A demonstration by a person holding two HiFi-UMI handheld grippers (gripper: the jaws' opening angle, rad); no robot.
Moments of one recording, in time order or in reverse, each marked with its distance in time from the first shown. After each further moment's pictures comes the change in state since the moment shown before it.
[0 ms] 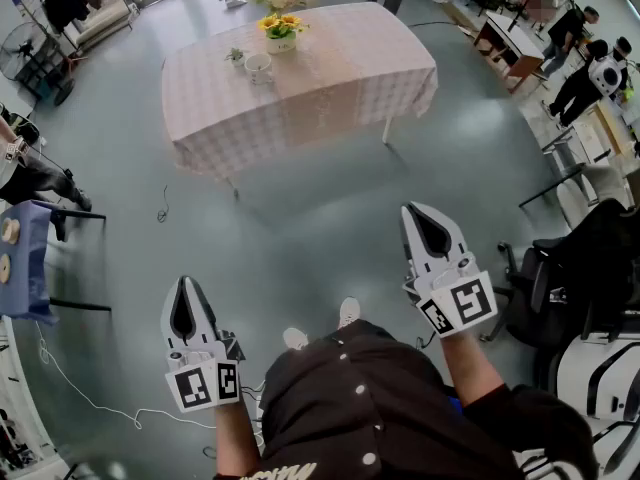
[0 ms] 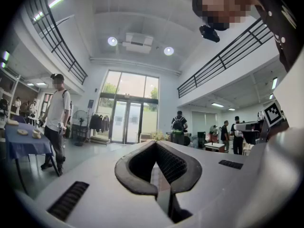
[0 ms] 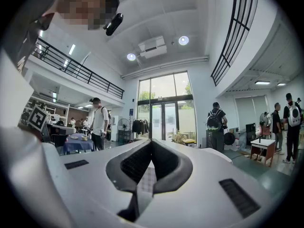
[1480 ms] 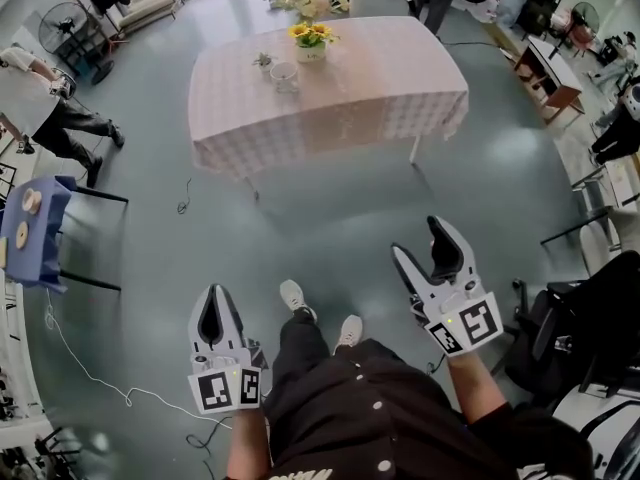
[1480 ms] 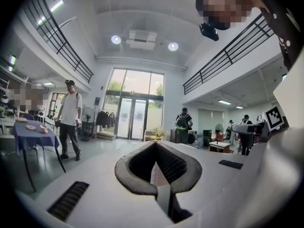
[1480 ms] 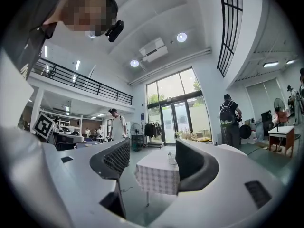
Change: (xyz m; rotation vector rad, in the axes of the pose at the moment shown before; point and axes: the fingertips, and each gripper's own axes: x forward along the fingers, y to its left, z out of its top) left arm 0.021 -0.083 -0.023 -0.022 0.040 0.087; right arm 0.006 -0.059 -0.021 0.091 -0.042 0.171
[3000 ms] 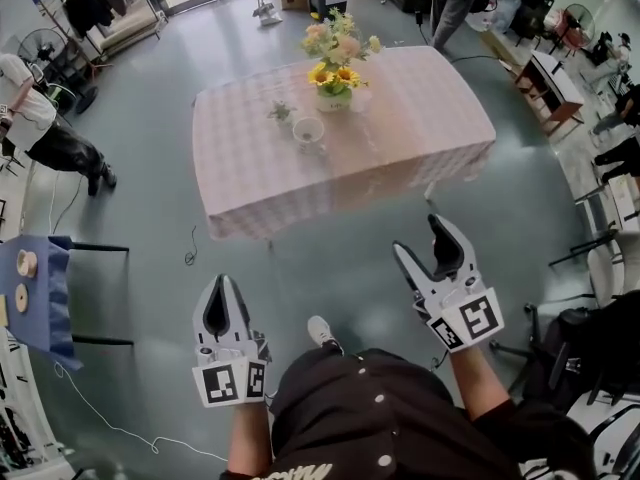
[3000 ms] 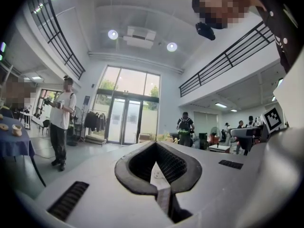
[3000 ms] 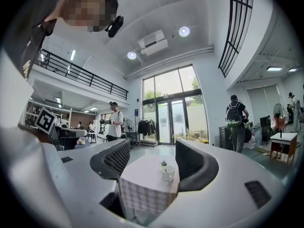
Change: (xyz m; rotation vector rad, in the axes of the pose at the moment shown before) left arm 0.300 0.134 0.044 0.004 -0.038 -0.110; right arm 0.300 -0.060 -0.008 -0.044 0.036 -0.064
